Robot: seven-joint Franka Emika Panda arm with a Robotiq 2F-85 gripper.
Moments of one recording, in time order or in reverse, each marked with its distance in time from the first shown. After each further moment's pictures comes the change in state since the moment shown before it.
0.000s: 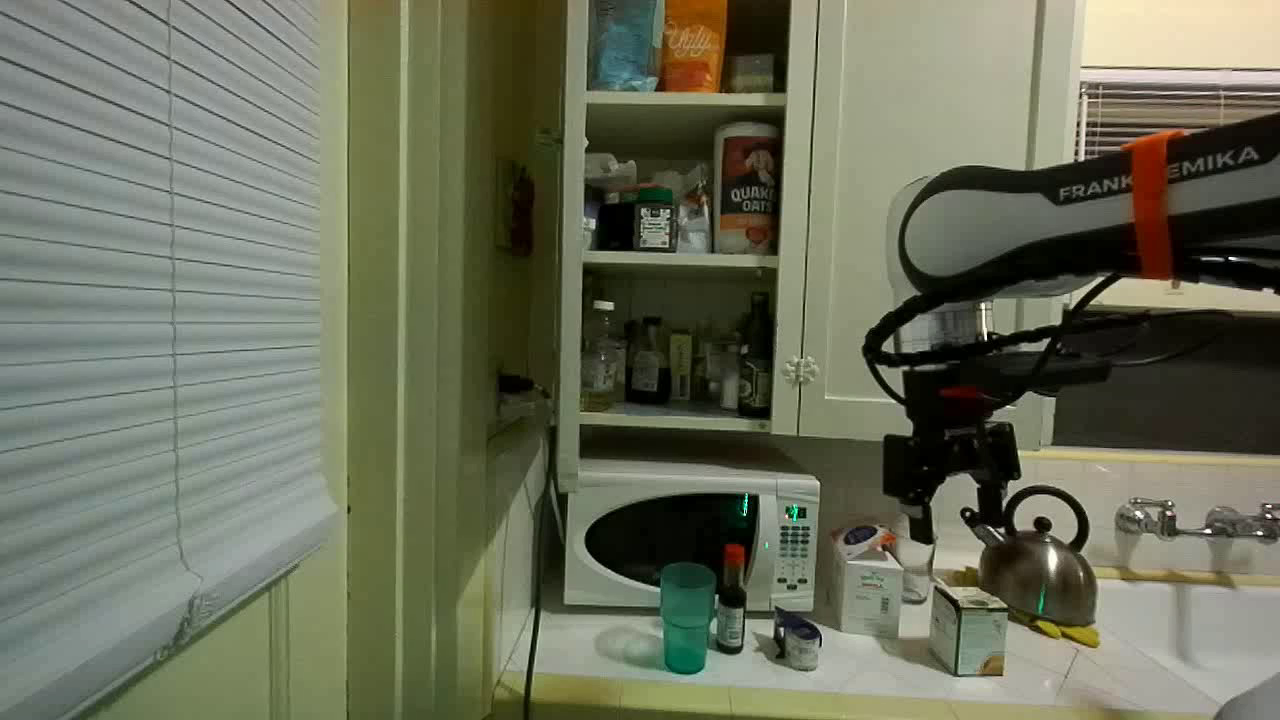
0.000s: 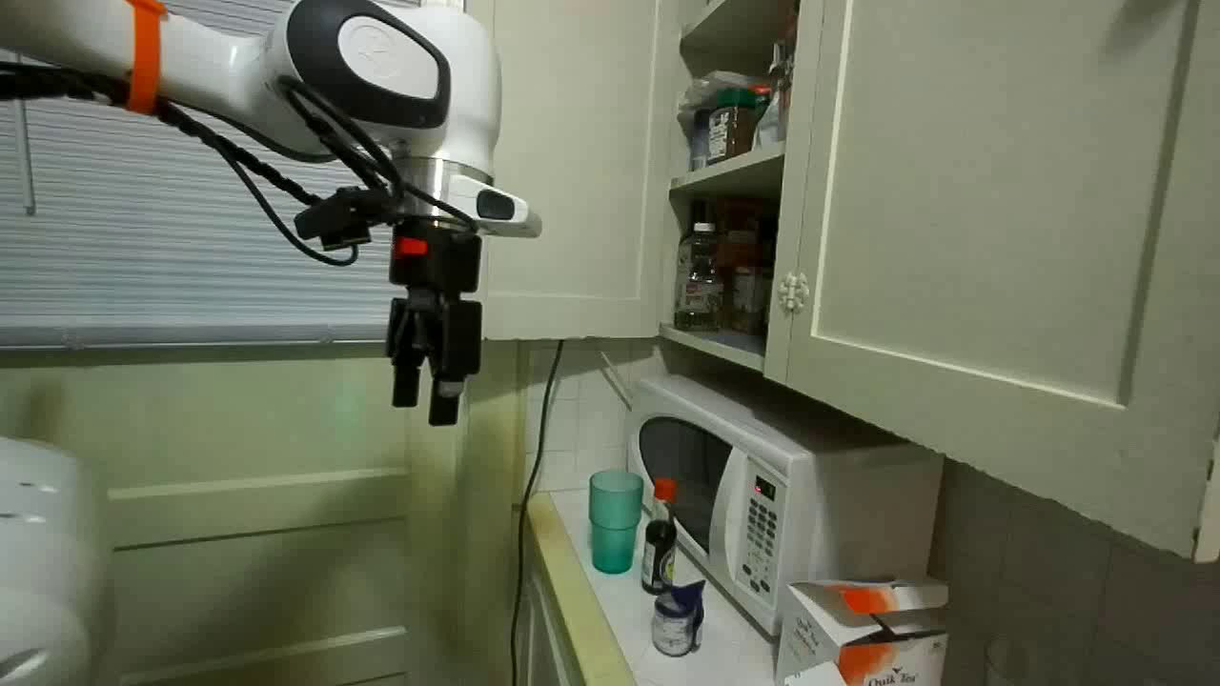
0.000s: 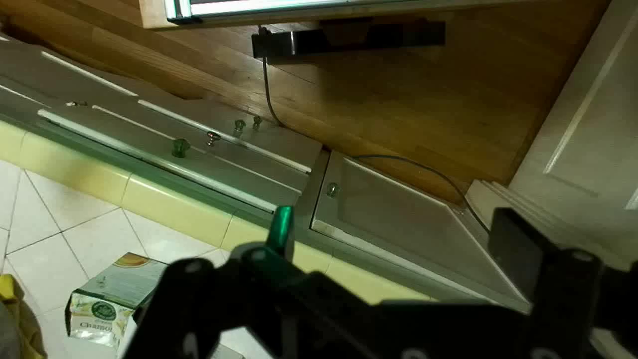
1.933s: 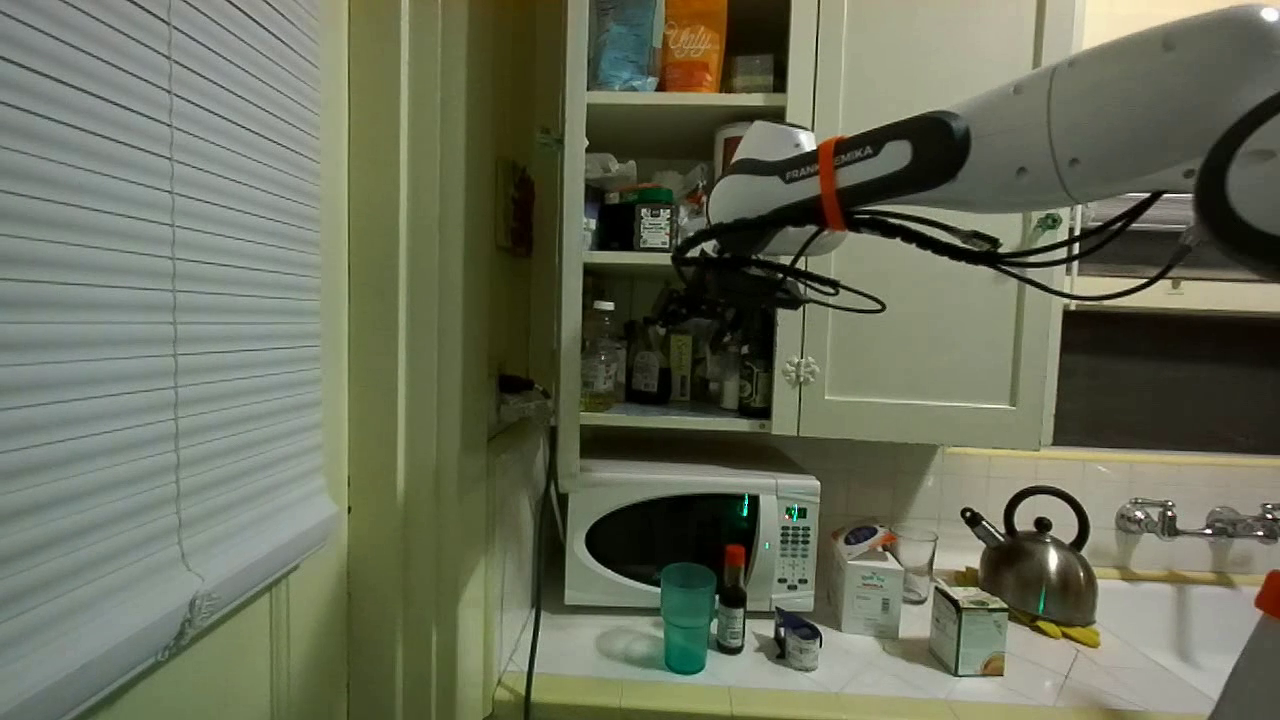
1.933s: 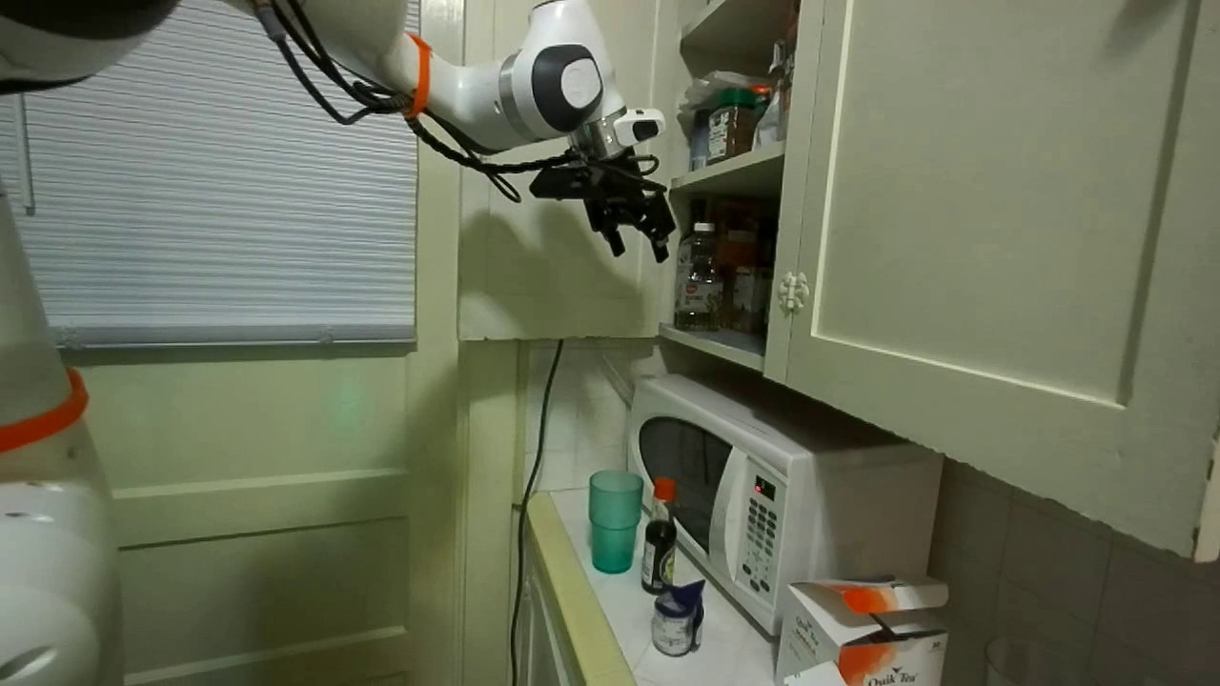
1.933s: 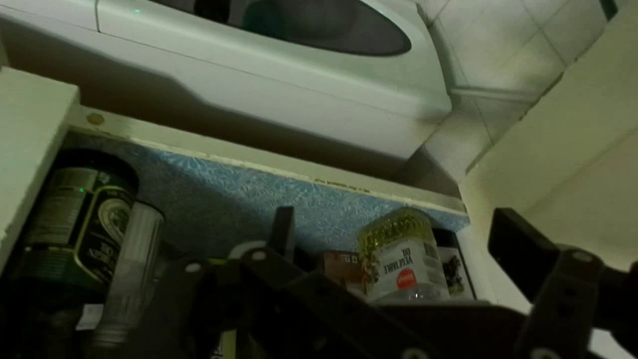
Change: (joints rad) arm 0.002 0.738 0.101 0.731 -0.043 0.737 0.124
